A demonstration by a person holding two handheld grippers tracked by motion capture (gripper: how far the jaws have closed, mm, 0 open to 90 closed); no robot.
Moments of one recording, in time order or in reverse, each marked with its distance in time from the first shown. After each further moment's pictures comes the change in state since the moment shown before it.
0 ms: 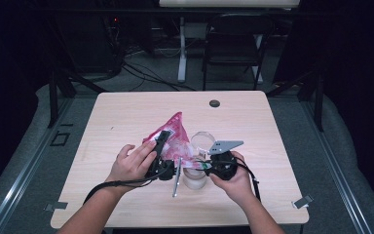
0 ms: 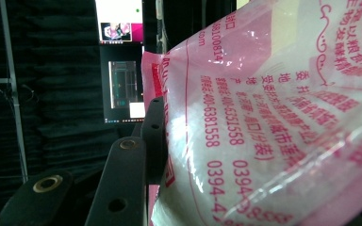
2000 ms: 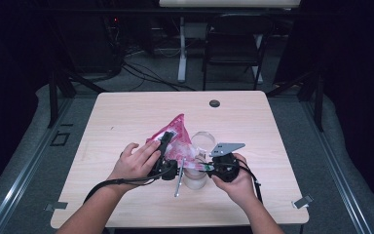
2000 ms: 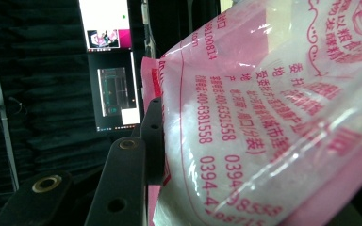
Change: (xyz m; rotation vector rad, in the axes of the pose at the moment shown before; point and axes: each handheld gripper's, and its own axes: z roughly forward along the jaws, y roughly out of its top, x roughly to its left) left arm -0.003 0.005 0.007 -0.023 -0.040 0.048; right arm 0.000 -0.007 -0.003 0.025 -0.040 0.002
